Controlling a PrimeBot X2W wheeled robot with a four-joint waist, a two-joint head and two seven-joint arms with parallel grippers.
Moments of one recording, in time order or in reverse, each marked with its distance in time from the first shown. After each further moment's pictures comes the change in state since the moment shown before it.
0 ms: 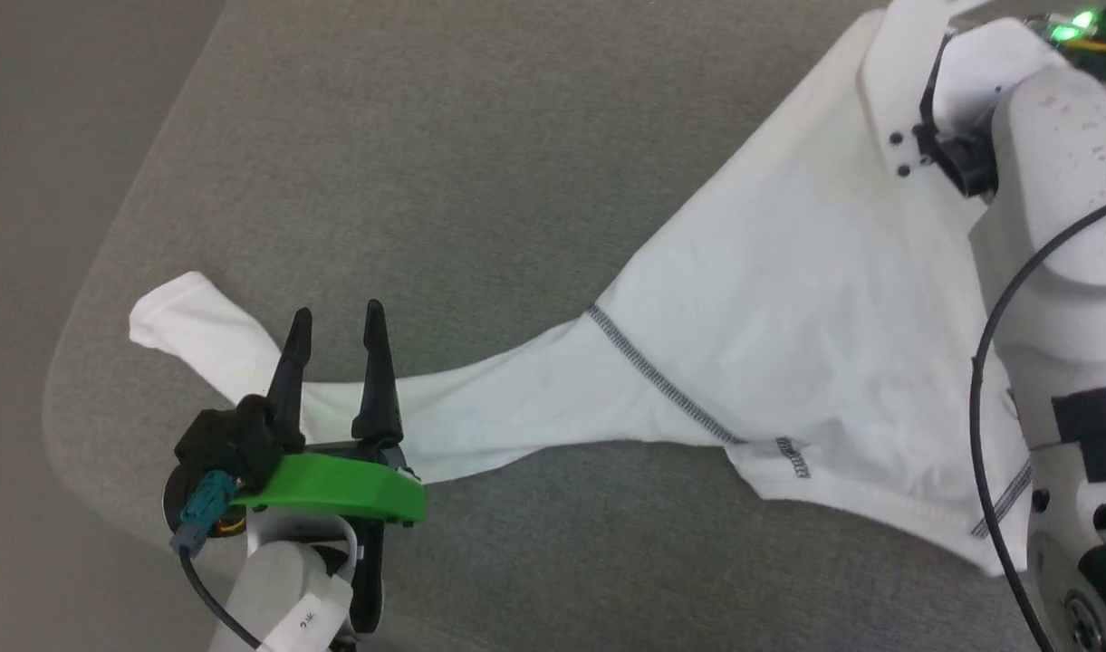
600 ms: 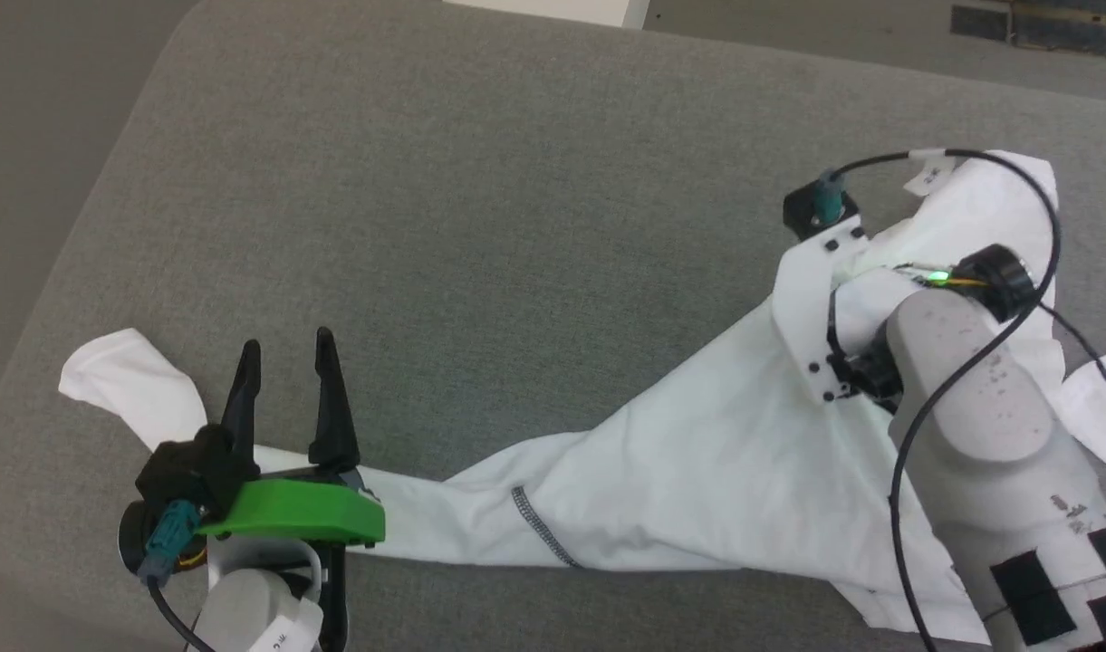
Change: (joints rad) left arm 0.060 0.011 0.070 -0.020 0.037 0.018 0.000; right arm 0.318 0.002 0.183 -0.052 0.167 -0.001 0.245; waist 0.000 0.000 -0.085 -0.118
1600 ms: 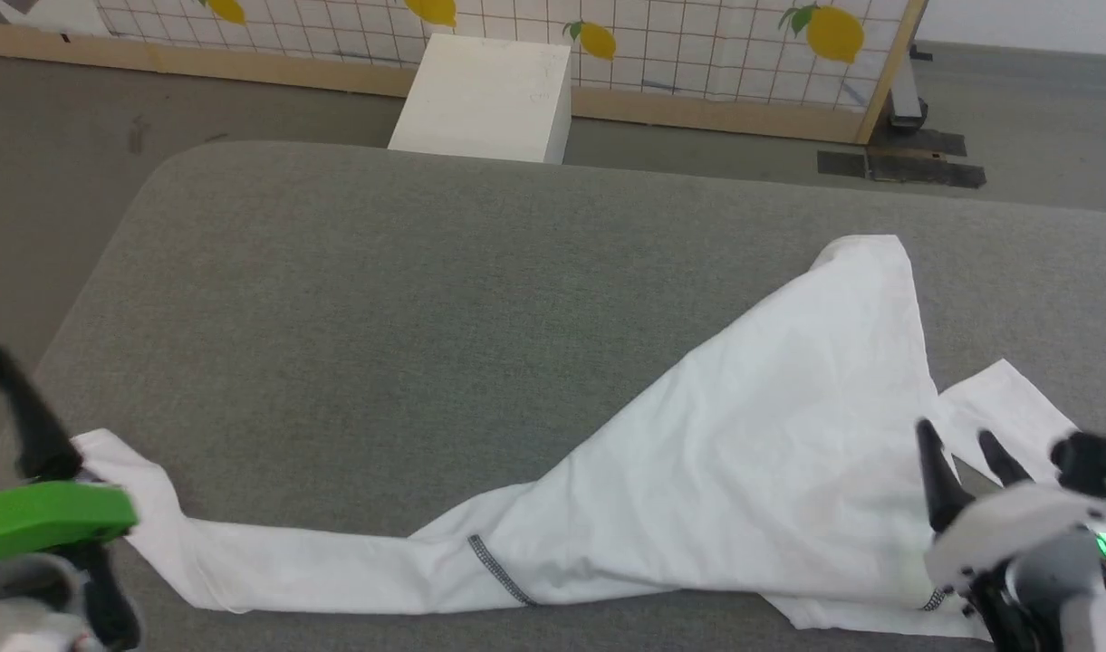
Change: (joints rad) left arm 0.063 0.225 0.235 -0.096 -0.358 0.212 0.016; right arm 0.698 0.067 -0.463 -0.496 0.289 0.000 -0.700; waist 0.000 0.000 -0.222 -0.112
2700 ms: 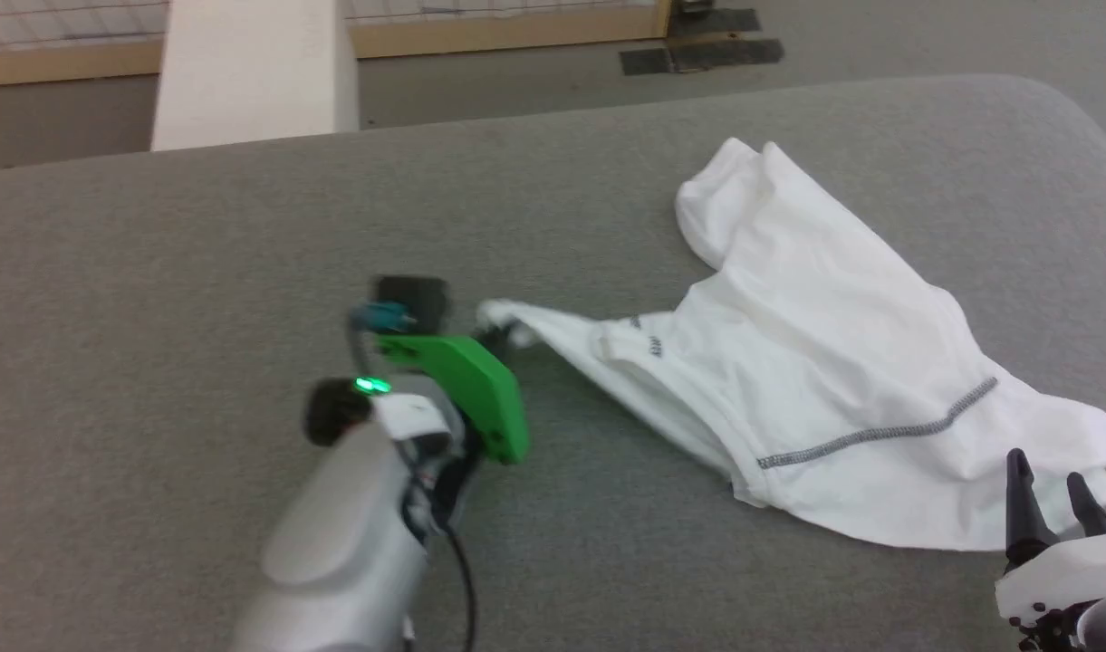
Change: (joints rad) left arm -0.466 -0.222 -0.610 0.511 0.088 -0.221 0.451; right arm 0.017 0.000 -0.145 0.077 0.051 0.000 -0.128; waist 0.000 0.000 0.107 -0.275
